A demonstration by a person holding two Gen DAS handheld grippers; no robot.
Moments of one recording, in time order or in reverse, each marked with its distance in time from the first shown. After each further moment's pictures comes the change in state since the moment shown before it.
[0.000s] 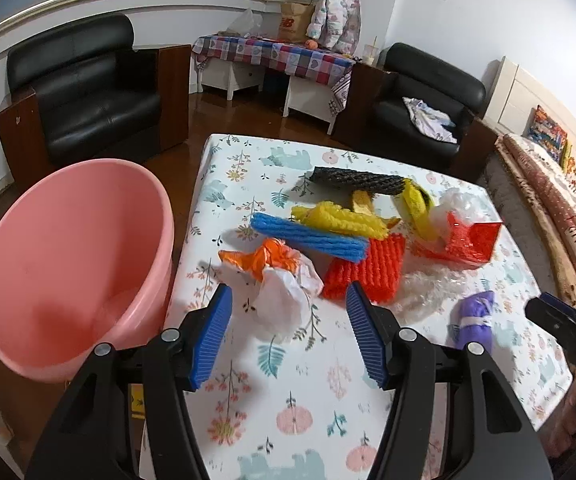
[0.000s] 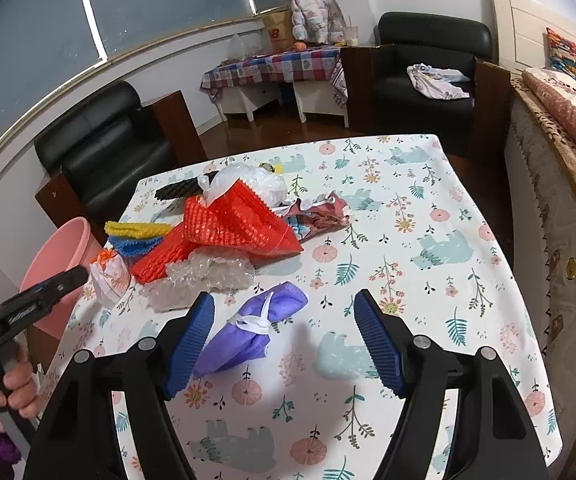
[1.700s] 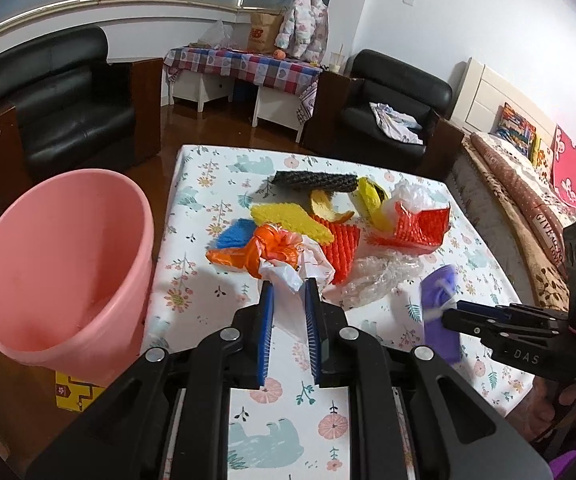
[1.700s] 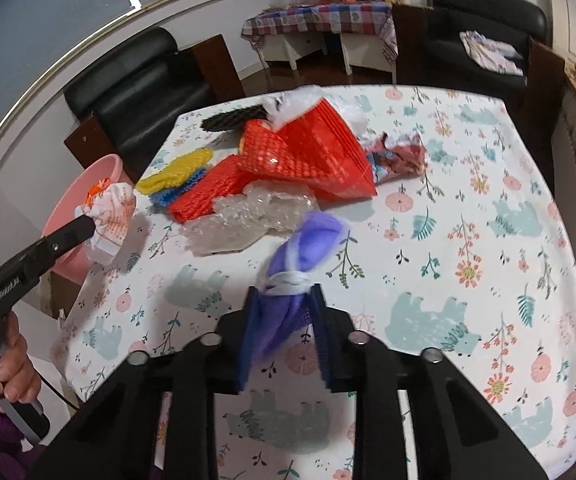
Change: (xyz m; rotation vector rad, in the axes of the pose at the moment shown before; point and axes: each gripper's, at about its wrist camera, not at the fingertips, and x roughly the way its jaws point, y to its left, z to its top) left arm -0.036 -0.005 -0.015 0.043 -0.046 -0.113; right arm 0.023 0.036 -0.011 -0.116 0.171 0.119
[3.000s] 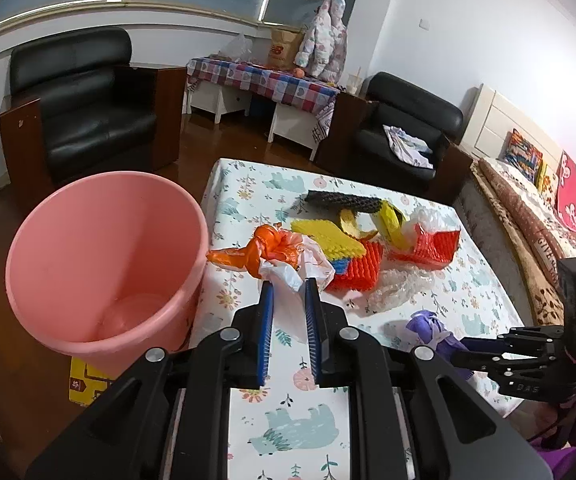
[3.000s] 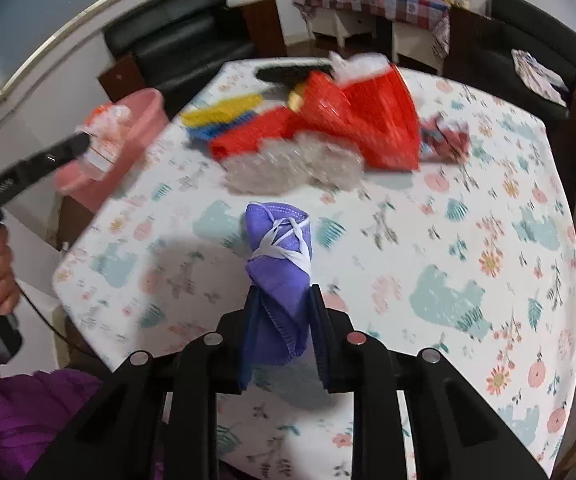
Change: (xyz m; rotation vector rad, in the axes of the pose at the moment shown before) left arm -0.032 0.032 -0.004 -0.065 -0.065 0.021; right arm -0.002 0.021 -0.017 -0.176 0.102 0.089
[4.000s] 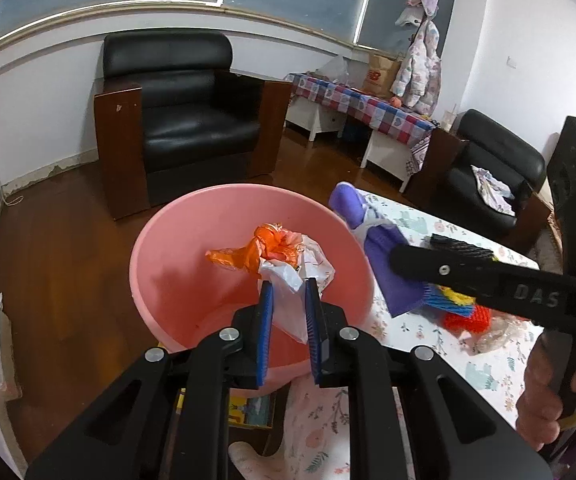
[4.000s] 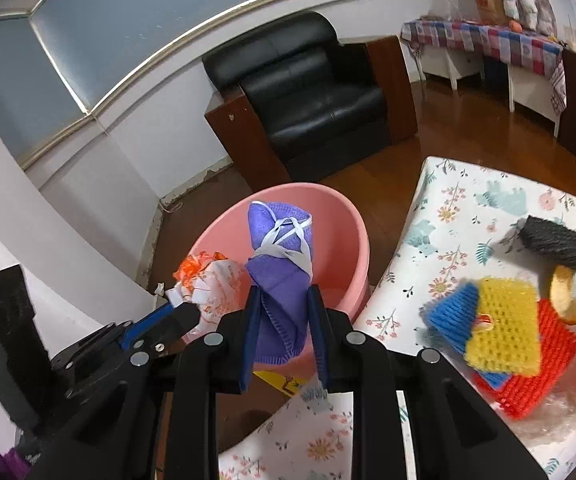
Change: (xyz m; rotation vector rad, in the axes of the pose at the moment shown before) left arm -0.030 0.085 0.008 -0.164 -0.071 0.290; right arm 0.099 0.161 0.158 -0.079 -0.085 0.333
